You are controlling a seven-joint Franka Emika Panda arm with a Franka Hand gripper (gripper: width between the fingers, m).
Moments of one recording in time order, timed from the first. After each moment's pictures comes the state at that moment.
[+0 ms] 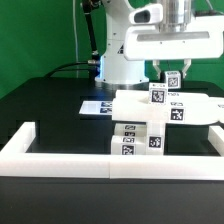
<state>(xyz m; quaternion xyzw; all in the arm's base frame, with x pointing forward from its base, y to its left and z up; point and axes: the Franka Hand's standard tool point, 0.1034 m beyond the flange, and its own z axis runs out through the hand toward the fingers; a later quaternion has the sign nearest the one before) 0.424 0.081 0.108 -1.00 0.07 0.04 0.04</state>
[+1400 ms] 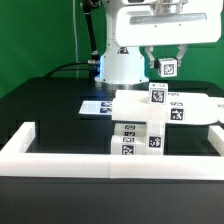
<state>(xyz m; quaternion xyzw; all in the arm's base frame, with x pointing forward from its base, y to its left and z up) 0.483 0.044 0.133 -1.00 -0.03 0.01 0.03</state>
